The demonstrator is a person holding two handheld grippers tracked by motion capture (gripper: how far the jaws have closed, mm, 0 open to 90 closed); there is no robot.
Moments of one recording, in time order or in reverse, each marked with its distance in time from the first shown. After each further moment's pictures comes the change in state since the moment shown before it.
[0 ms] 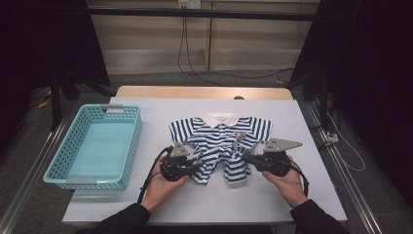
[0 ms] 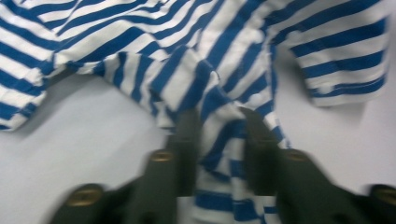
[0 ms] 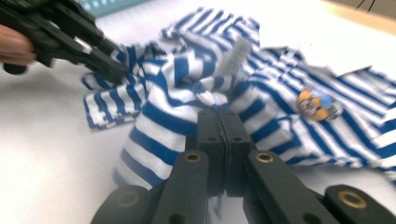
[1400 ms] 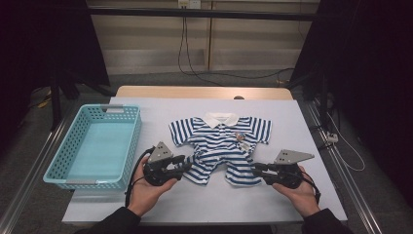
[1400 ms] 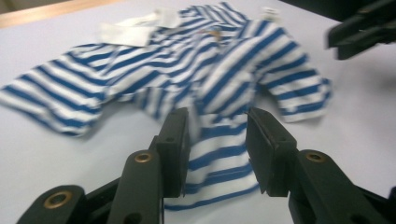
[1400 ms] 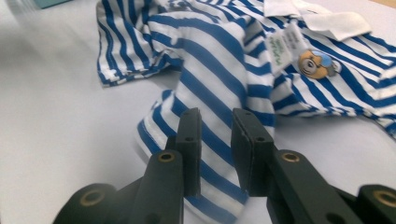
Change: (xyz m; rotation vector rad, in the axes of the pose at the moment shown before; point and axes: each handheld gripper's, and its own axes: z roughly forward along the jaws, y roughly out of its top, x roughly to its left) left arm -0.015 0.001 -0.054 -0.137 -0.019 0.044; right arm 0.005 -0.029 -0.023 0.038 0.009 -0.015
